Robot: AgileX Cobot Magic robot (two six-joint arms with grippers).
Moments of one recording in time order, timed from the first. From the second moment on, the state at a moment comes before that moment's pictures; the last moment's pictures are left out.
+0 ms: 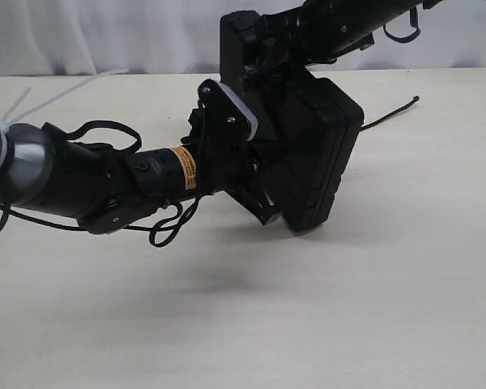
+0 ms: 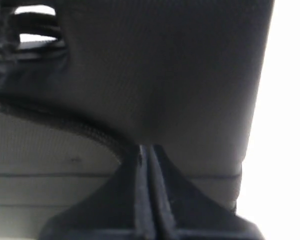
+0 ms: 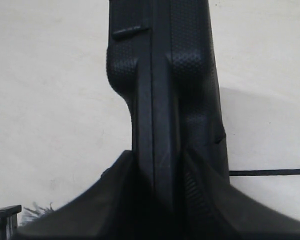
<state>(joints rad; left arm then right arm) -0.67 1.95 -0.89 0.40 -0.67 -0.07 0.27 1.93 -1.65 0.49 0.78 -0.28</state>
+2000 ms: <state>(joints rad) -0.59 1.84 -0.96 0.36 -0.68 0.05 0.27 1.93 -1.65 0.49 0.78 -0.28</state>
